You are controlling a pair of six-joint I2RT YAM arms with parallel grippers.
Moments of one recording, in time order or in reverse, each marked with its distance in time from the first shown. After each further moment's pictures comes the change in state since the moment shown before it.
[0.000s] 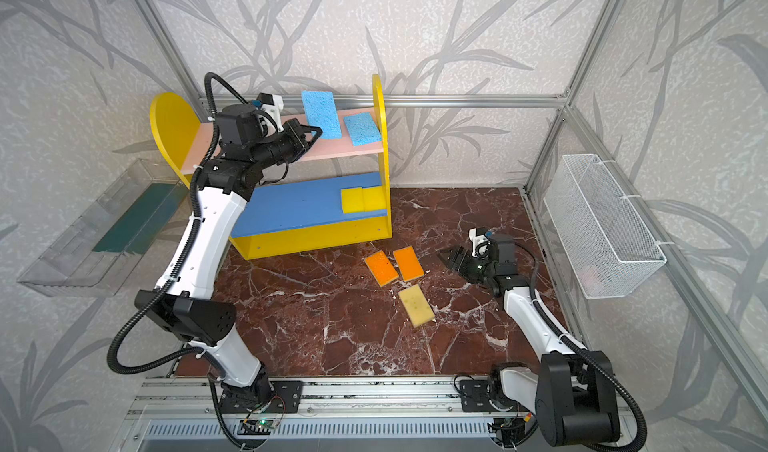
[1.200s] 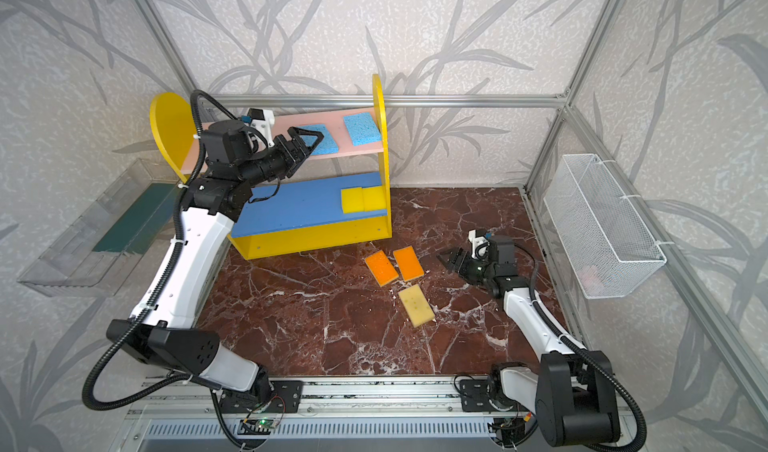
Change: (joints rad) left arm 0.000 -0.214 -0.261 0.046 0.025 -0.042; right arm 0.000 -0.003 -0.013 0.000 0.000 -0.014
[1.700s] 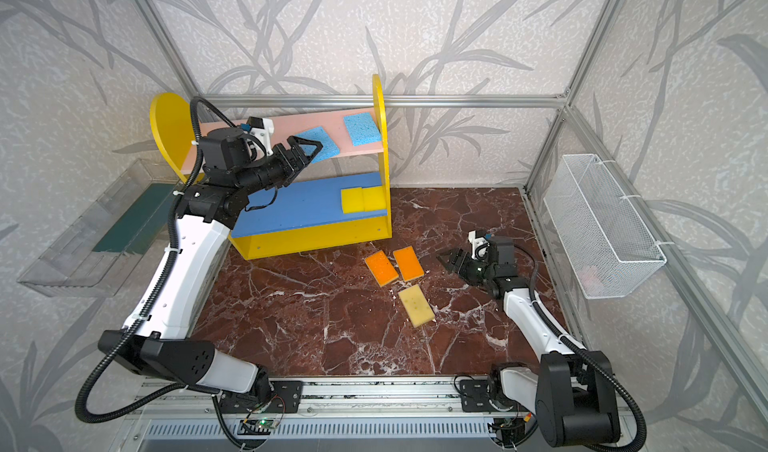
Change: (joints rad) left arm 0.009 -0.038 -0.049 -0.063 -0.016 0.029; right arm 0.000 -0.002 -0.006 0.000 0.000 0.000
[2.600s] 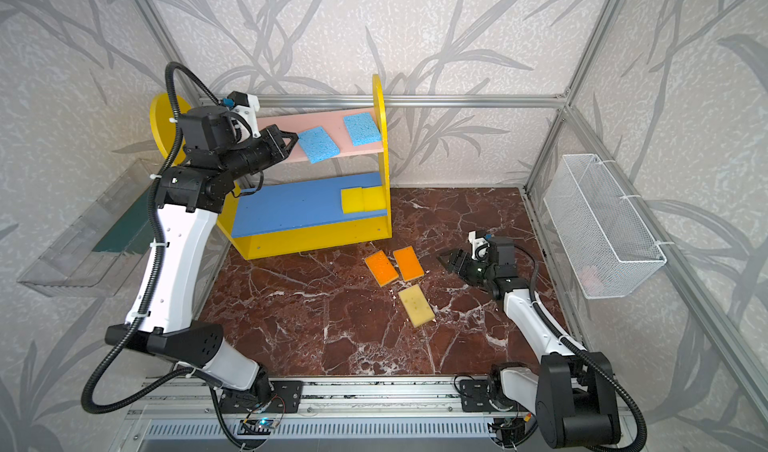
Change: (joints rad) left arm 0.007 0.137 0.374 -0.257 -0.143 0.244; right arm 0.000 -0.005 -0.005 0.000 0.000 -0.003
